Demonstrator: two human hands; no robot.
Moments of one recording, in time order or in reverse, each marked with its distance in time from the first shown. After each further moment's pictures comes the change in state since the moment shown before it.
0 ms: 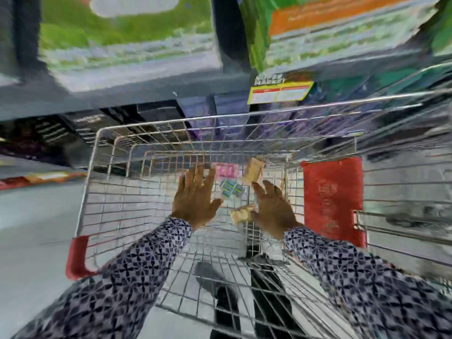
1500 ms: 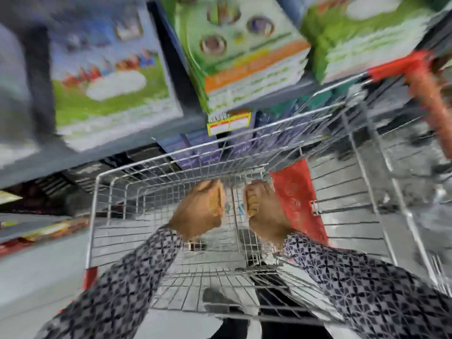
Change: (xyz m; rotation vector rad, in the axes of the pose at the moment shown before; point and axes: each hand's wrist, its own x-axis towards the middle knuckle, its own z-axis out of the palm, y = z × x) left_hand -0.039 0.054 -0.108 -0.283 0.037 0.314; right_hand -0.089 -0.028 -0.091 0.451 0.522 -0.107
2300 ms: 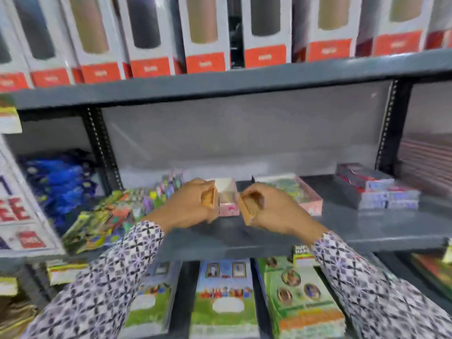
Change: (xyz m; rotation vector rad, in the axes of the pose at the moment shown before) left_hand -0.161 0.188 -0.541 0.186 0.655 -0.020; right_hand 0.137 -0.458 -0.339 -0.025 0.143 -0.571
